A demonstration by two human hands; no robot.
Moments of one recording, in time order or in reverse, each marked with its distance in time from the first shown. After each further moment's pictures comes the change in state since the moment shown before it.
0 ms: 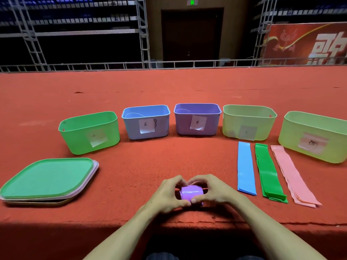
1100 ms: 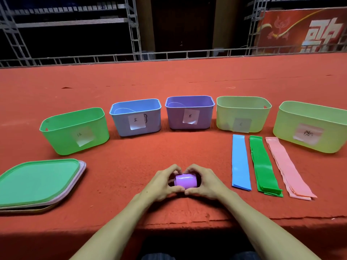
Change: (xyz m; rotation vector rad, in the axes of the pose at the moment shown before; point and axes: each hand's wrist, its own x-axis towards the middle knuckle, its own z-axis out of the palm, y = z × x) left_hand 0.032 -0.001 -0.004 0.044 -0.075 -0.012; right_hand 0.014 0.032 0.004 -0.088 0.225 -0.052
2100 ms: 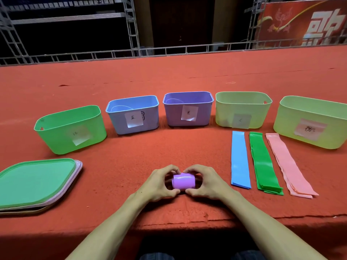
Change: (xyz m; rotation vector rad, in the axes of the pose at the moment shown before) left_hand 0.000 -0.008 -0.001 0.038 0.025 0.054; right_hand -0.006 0.001 -0.004 -0.028 0.036 -0.029
